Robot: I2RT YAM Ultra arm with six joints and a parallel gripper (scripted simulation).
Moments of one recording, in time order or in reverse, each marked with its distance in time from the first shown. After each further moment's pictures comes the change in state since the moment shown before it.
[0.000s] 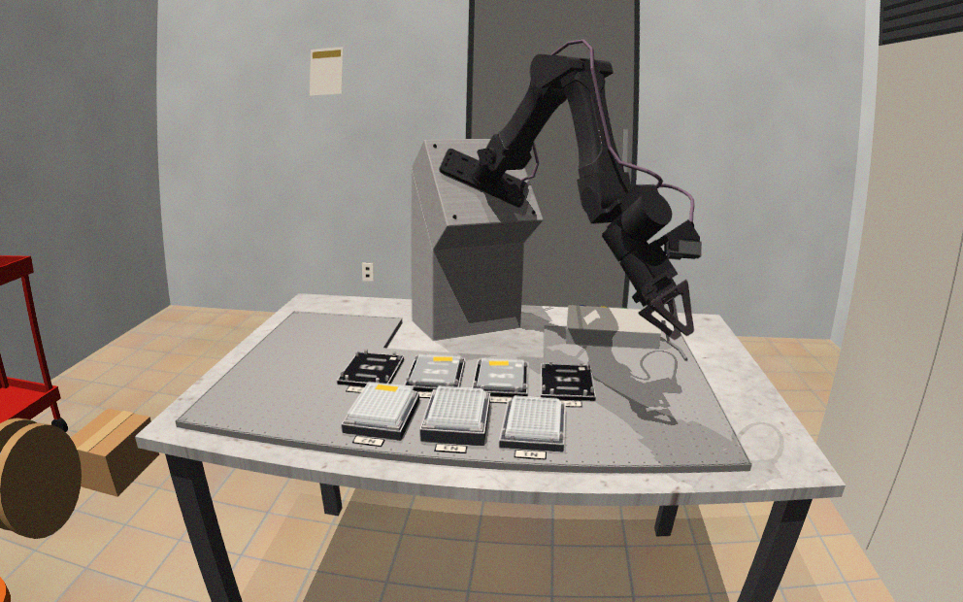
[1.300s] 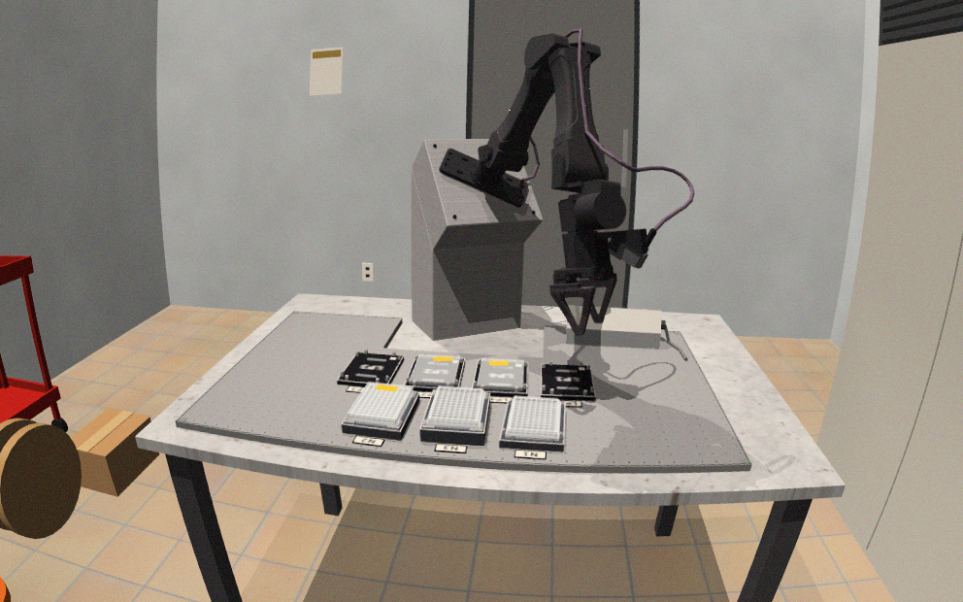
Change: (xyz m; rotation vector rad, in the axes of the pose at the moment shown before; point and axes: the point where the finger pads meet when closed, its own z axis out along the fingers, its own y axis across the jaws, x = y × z) arm 0.116 0.036 -0.091 -0.142 0.488 0.455
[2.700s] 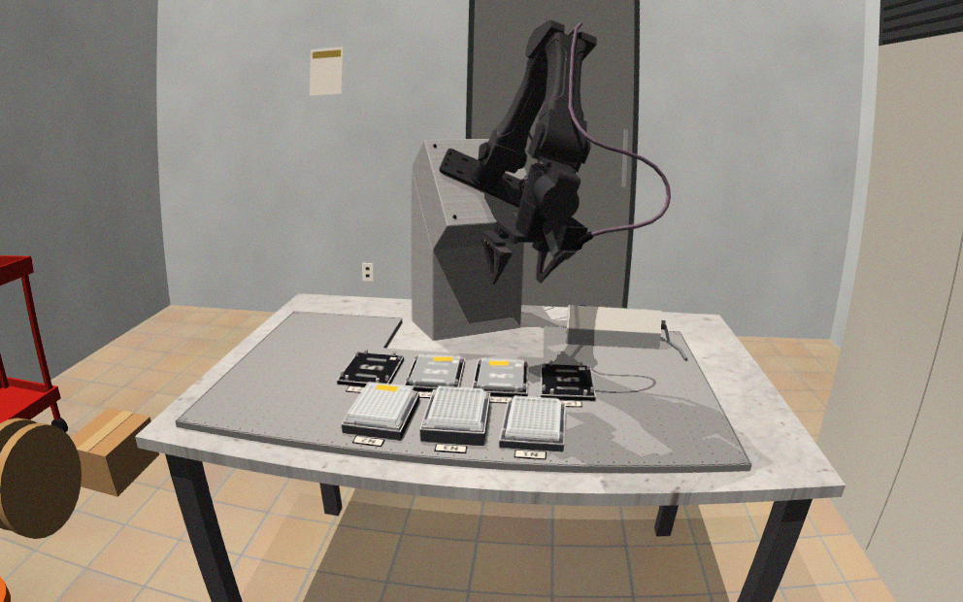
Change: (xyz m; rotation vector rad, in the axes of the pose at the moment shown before) arm 0.130 0.026 -0.078 -0.019 0.516 0.525
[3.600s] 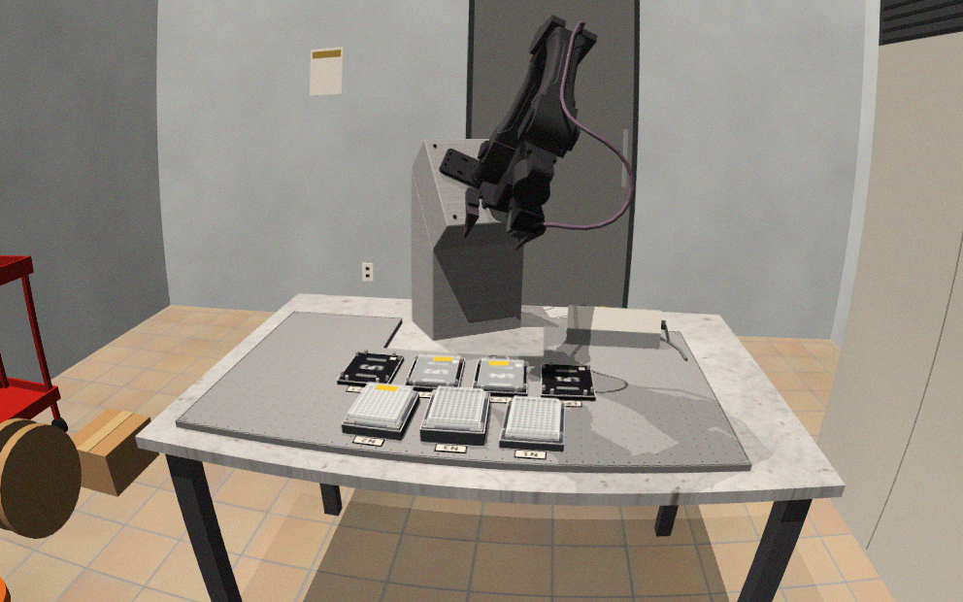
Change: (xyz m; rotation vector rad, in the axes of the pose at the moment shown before) arm 0.095 -0.004 -0.029 0.038 0.301 0.335
